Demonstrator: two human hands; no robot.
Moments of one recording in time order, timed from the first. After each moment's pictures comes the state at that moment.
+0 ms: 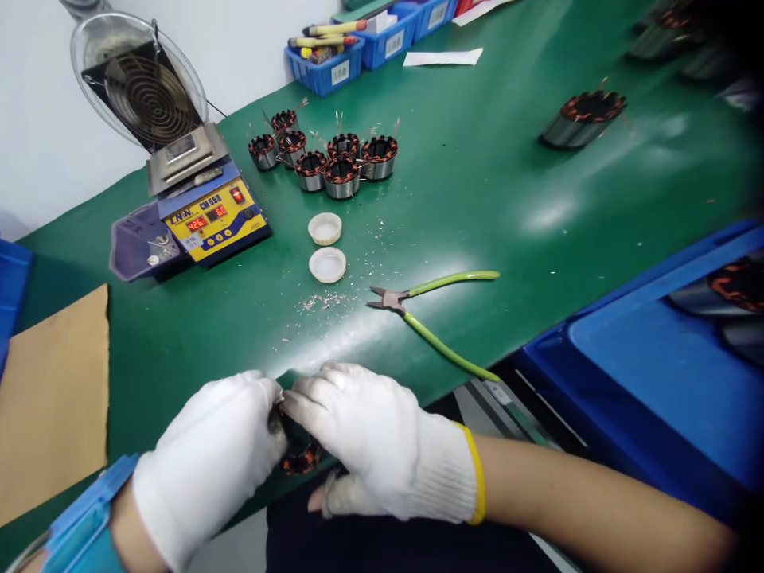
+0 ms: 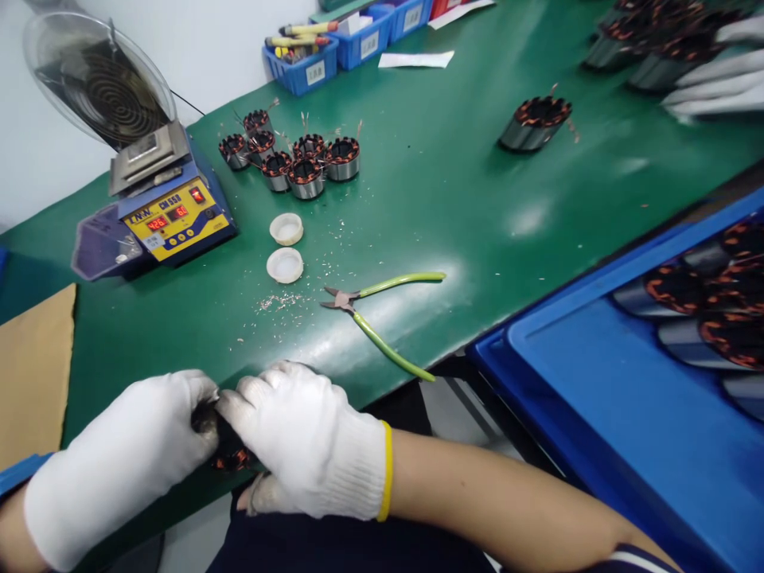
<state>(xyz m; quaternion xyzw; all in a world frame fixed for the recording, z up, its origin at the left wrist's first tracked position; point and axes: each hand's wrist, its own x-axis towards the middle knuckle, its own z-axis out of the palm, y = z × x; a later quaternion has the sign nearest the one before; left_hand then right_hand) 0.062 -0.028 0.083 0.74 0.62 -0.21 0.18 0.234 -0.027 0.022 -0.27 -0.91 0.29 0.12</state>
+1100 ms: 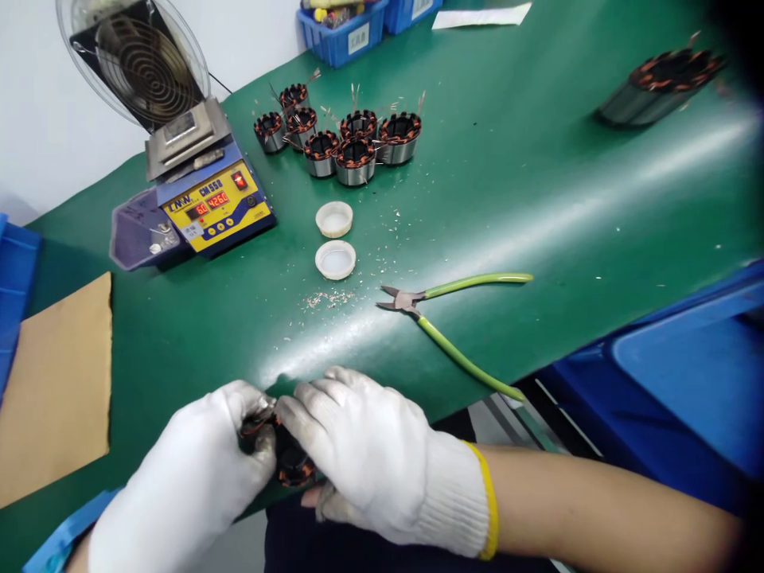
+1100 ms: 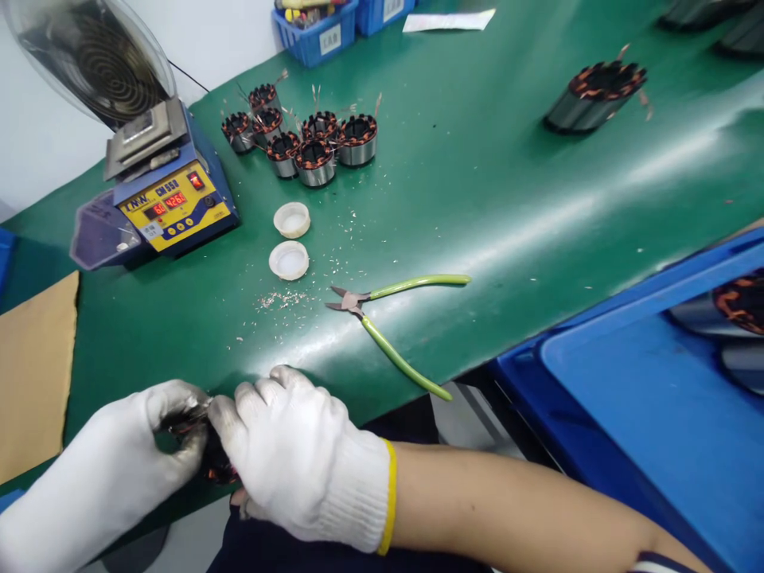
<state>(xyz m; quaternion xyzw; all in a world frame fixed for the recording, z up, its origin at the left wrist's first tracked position) 0.048 -0.050 0.070 0.69 0.69 -0.09 0.20 0.226 -0.033 0.013 -0.29 -0.91 0.26 0.13</state>
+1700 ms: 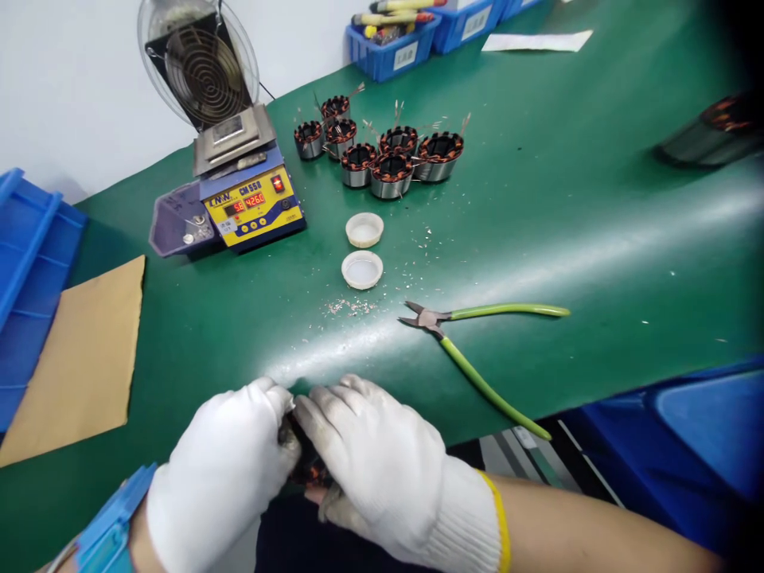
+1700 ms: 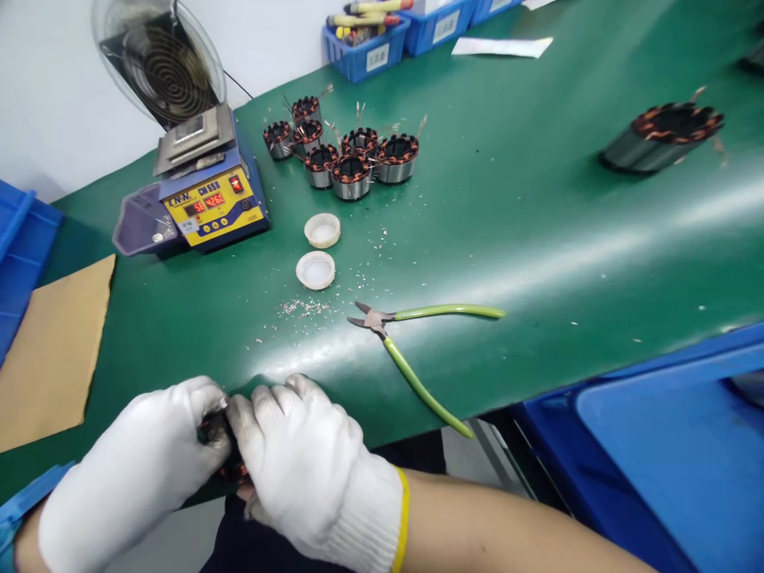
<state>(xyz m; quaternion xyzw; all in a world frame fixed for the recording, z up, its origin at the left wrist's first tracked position) 0.068 -0.051 0.074 0.70 0.67 -0.20 0.13 0.223 -0.039 0.004 -0.28 -0.91 0.28 0.11</state>
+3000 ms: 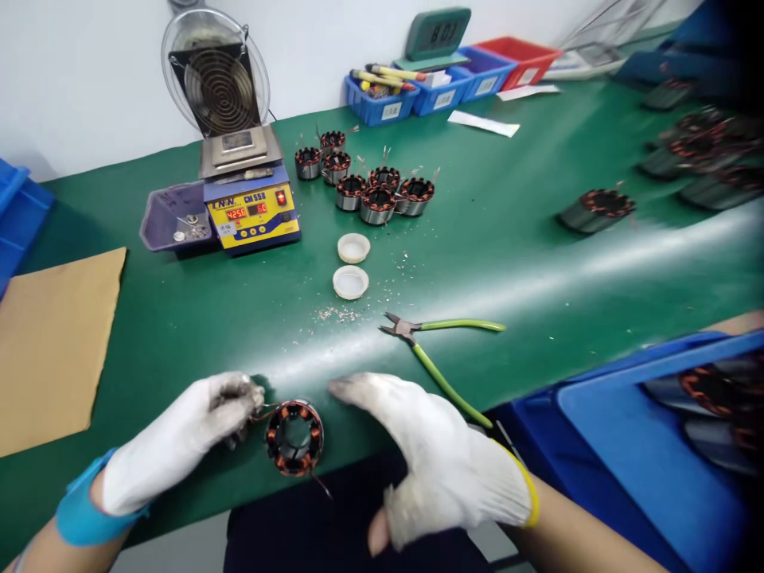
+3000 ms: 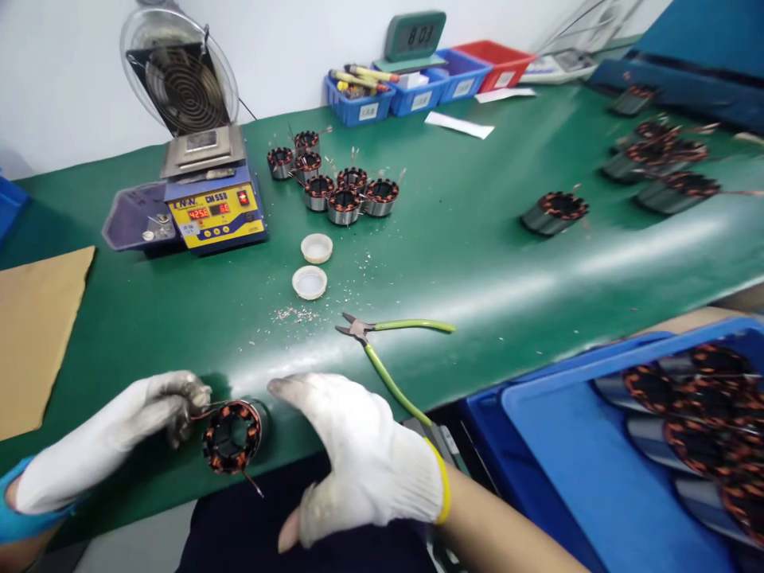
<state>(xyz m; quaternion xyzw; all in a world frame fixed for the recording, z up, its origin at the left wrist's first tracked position) 0.004 -0.056 0.055 0.49 0.65 0.13 0.57 0.286 -0.022 0.011 -0.32 -0.84 0.40 0.17</state>
